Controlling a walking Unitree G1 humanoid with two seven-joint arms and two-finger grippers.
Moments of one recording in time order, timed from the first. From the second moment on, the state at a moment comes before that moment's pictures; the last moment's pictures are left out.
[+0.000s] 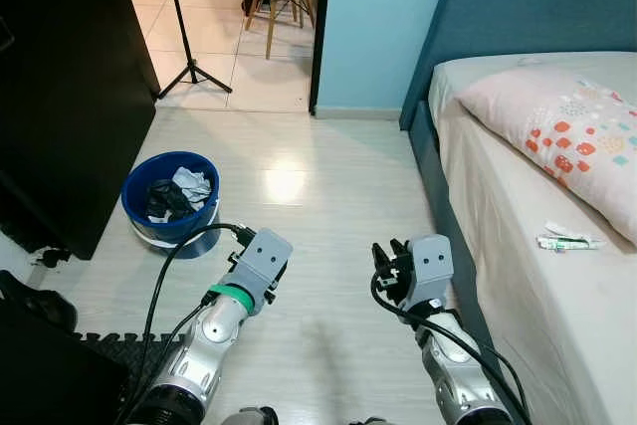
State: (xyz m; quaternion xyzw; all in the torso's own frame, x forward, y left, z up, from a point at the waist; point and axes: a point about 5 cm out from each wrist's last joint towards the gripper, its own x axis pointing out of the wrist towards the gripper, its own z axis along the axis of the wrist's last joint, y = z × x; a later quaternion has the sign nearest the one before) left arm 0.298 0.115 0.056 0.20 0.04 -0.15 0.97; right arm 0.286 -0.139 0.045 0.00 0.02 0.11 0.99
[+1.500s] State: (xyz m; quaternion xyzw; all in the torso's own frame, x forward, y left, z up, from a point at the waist) left arm 0.299 0.115 0.057 0.20 0.04 -0.14 0.97; right arm 0.288 -0.138 0.045 0.00 0.02 0.12 0.99
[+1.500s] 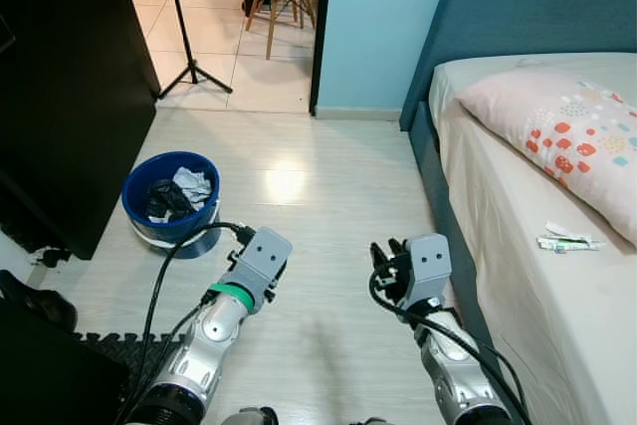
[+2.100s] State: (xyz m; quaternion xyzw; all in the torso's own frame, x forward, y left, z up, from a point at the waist) left arm 0.299 0.115 0.057 0.20 0.04 -0.14 0.97; right arm 0.288 -0.138 0.045 0.00 0.02 0.12 0.99
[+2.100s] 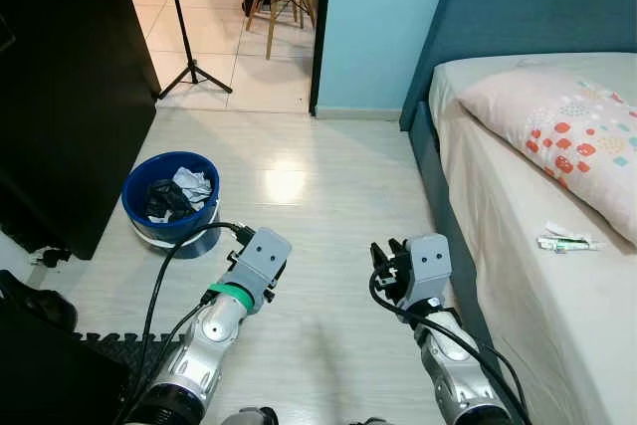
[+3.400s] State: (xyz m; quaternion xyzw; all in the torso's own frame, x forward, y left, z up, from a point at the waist) left arm 0.299 0.116 0.056 0.20 0.04 -0.14 0.97; right arm 0.288 -0.136 0.043 0.00 0.02 0.12 0.99
